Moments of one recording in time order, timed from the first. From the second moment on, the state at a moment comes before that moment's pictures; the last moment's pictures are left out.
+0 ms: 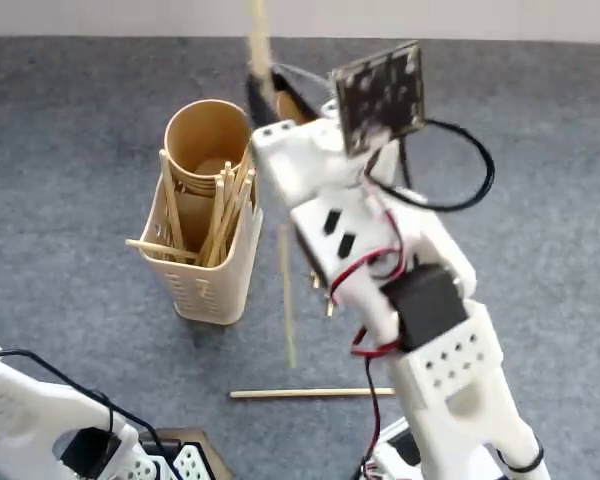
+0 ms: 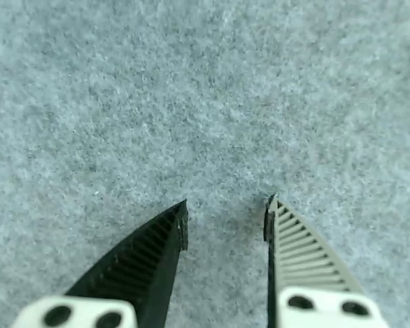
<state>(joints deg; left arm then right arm) -66.2 17.2 10.2 54.8 -12.5 -37.5 -38.0 8.7 32.1 -0.6</state>
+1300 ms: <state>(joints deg) -76.7 17.2 10.2 57.1 -17.1 -49.2 -32.2 44.8 -7.0 -0.6</state>
